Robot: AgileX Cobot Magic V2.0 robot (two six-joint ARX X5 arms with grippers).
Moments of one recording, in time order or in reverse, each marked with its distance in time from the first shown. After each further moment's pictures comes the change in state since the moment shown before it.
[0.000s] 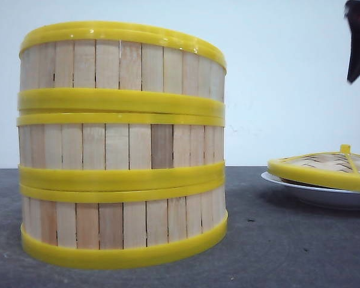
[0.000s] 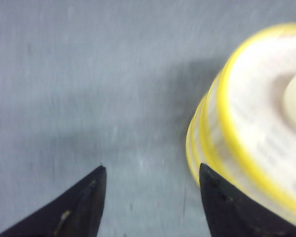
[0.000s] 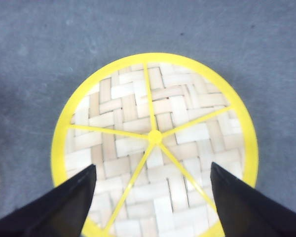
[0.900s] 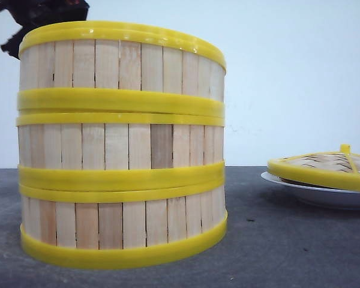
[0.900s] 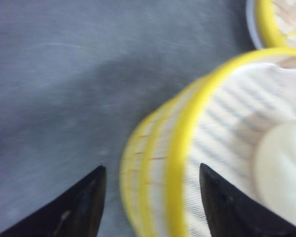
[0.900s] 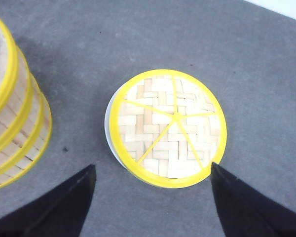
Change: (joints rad) left arm -0.033 0.610 0.256 0.151 0.286 0.127; right arm 0.562 -0.275 0.320 -0.552 0.487 0.133
